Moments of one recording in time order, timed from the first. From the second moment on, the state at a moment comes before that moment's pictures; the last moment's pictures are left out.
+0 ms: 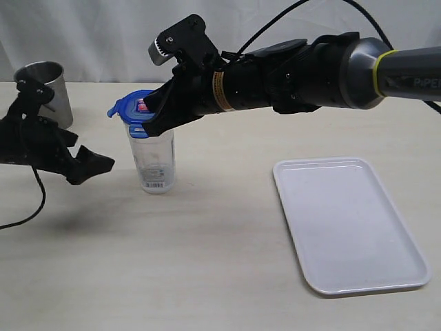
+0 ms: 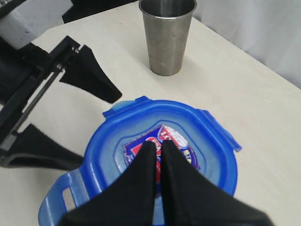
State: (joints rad) left arm 0.04 1.84 -0.85 -1.60 0.57 2.11; right arm 0.56 1.98 -1.42 -1.68 -0.37 1.47
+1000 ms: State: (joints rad) left arm 0.35 1.73 -0.85 -1.74 0.32 1.13; right arm 0.56 1.98 -1.42 -1.68 -0.37 1.46
